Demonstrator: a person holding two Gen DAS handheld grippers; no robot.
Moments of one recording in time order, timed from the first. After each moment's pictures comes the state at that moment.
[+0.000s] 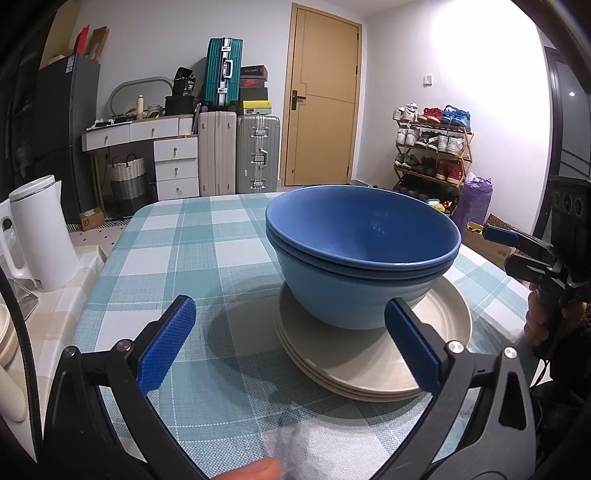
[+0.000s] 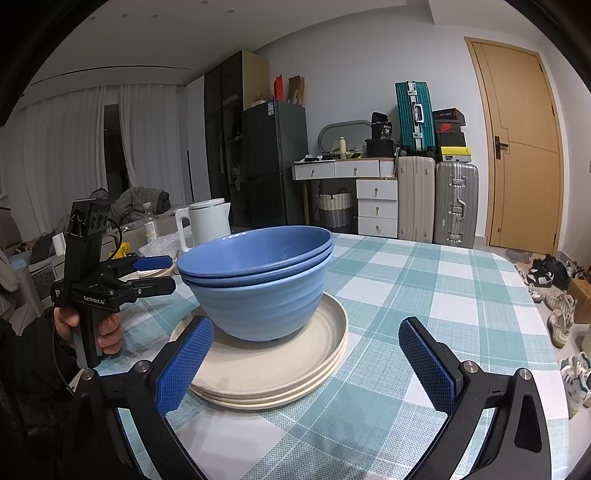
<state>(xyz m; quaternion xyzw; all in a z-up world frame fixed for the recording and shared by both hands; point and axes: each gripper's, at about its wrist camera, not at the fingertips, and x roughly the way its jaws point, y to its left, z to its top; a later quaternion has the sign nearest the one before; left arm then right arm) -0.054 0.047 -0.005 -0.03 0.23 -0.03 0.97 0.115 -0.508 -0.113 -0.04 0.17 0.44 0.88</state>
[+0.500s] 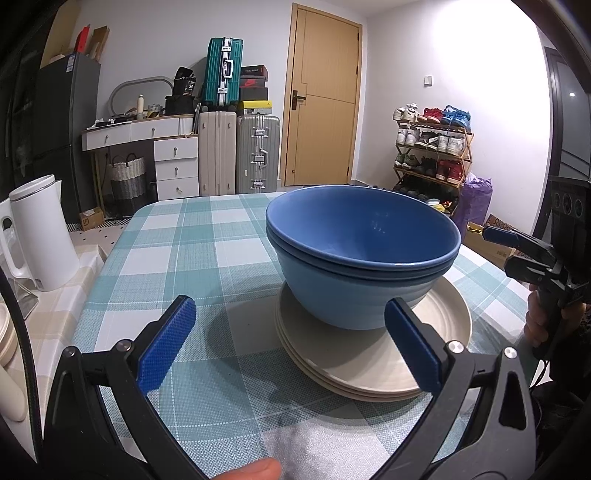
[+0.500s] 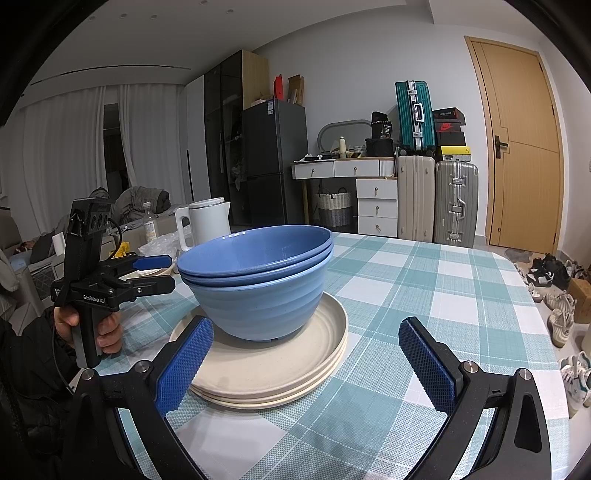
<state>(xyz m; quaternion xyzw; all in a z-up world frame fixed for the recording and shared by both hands) -0.055 0.048 -0.005 -0.03 0.23 -0.03 0.97 0.115 -0.508 -0.114 -0.04 0.17 0.44 0.88</state>
